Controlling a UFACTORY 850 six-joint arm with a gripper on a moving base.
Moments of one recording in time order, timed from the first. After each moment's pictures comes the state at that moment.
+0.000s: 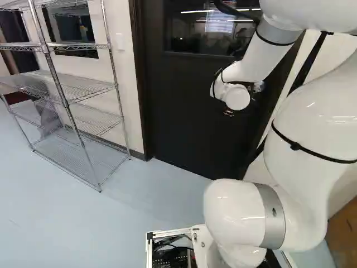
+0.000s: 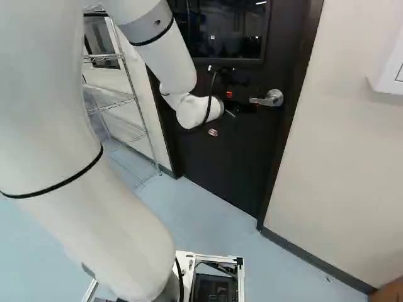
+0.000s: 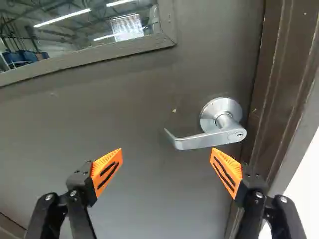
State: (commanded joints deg) arm -17.2 0.5 -35.9 19.0 48.2 0.0
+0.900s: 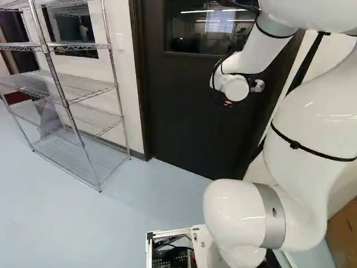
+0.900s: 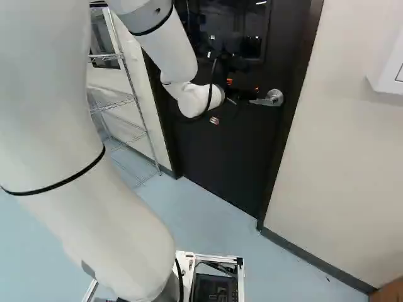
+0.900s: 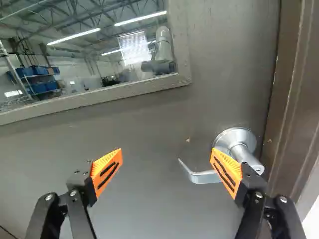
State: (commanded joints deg) arm -16.3 -1.5 -41.9 19.0 48.2 0.0
